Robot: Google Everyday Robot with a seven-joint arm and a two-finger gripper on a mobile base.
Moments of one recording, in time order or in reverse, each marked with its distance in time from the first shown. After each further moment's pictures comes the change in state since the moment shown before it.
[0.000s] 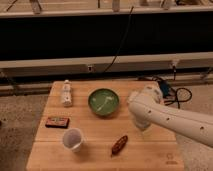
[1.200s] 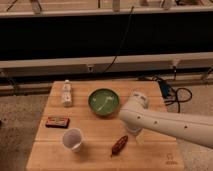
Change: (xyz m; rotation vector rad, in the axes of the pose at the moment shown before) arm -0.038 0.001 0.038 -0.049 -0.027 -0.176
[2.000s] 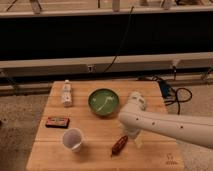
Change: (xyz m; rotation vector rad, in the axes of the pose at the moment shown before) arm -0.010 0.001 0.022 -0.007 -0.048 -0.074
